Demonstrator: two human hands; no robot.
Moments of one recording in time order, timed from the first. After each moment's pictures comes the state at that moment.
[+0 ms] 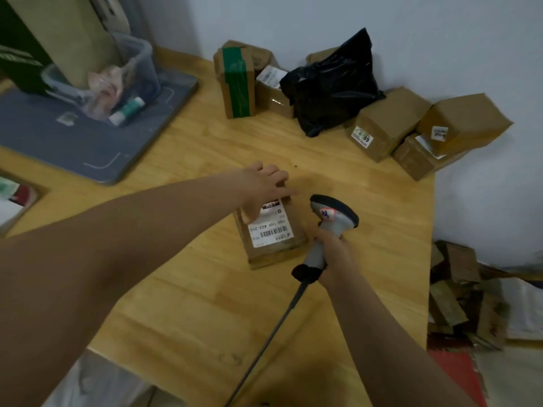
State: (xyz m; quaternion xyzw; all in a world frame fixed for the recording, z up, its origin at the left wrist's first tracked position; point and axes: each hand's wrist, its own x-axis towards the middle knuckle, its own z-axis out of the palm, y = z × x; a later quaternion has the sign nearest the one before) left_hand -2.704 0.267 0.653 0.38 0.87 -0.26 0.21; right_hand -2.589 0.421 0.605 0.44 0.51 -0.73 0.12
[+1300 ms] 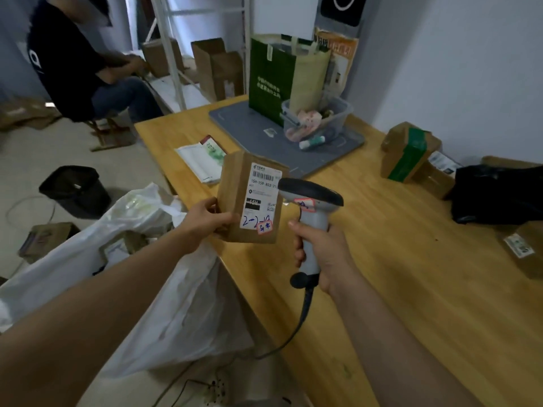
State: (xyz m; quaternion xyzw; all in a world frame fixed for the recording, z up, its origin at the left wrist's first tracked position) left_hand -2.437 -0.061 0.665 -0.33 0.70 0.63 -0.03; right_hand -2.486 0.163 0.724 0.01 0.64 -0.70 0.32
